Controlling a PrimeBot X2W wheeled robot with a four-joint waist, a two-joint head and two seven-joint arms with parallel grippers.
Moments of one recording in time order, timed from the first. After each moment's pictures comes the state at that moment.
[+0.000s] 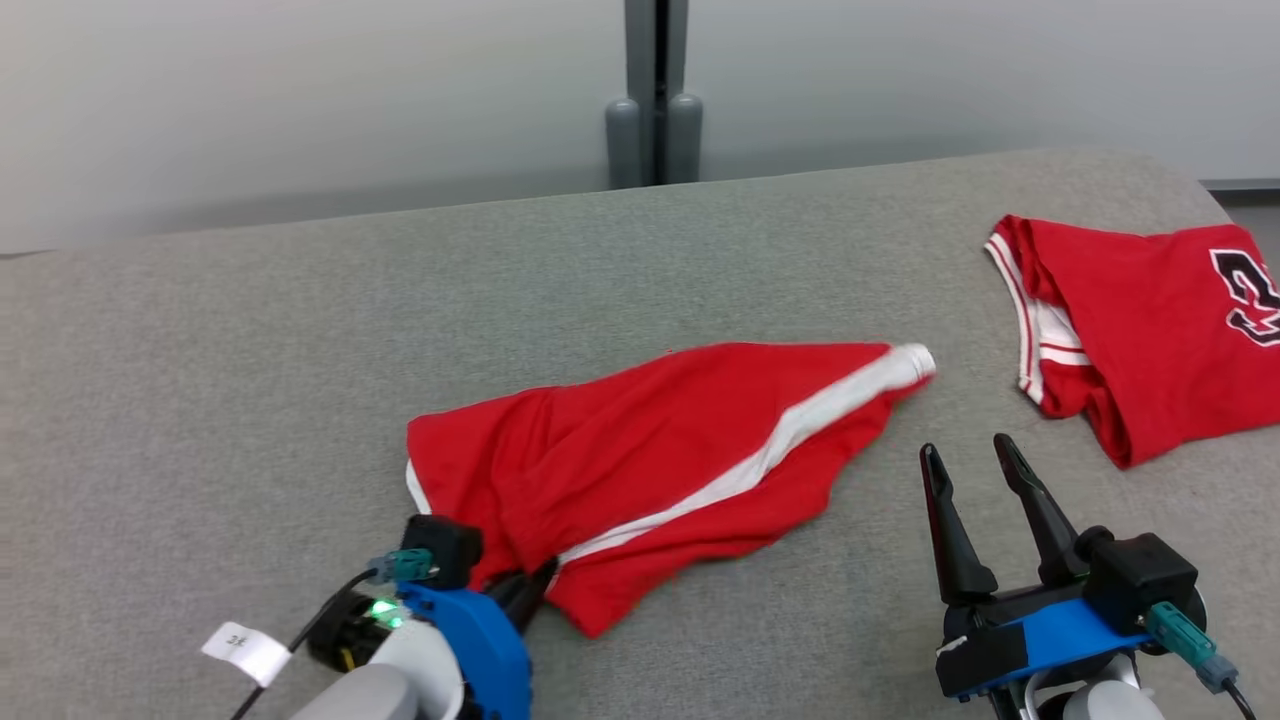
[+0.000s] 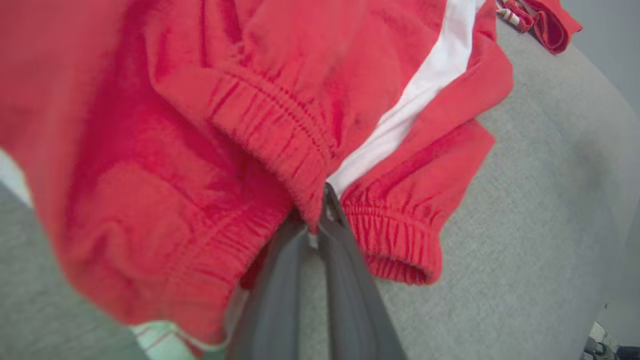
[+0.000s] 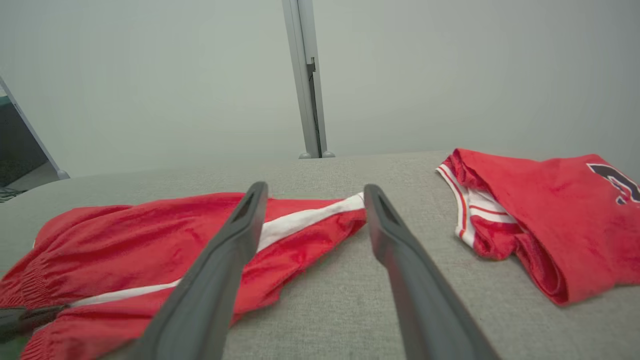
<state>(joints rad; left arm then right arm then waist) -0.42 0.33 -0.93 0.57 -0.86 -0.09 0.02 -0.10 -0.05 0.06 0.21 0.17 0.13 -0.26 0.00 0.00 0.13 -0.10</state>
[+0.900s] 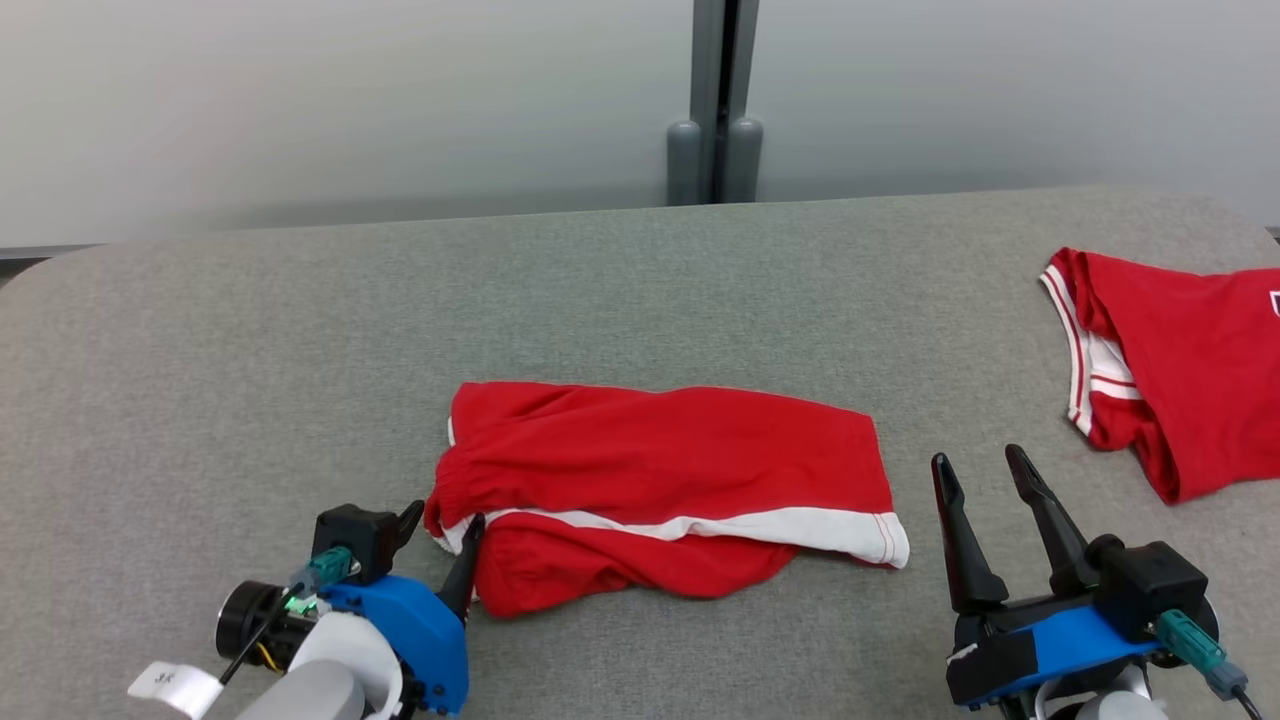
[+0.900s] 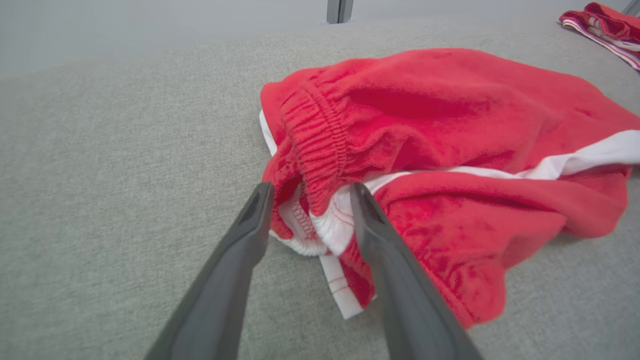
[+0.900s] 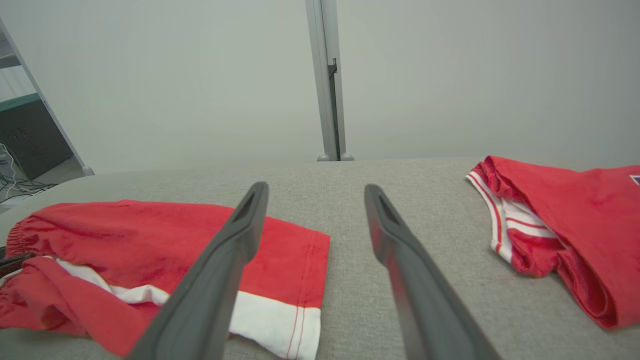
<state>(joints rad) -0.41 0.41 -0.87 0.54 -0.79 0.10 -0.11 -0.08 -0.05 0.05 0.21 0.17 0.13 -0.25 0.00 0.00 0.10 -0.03</state>
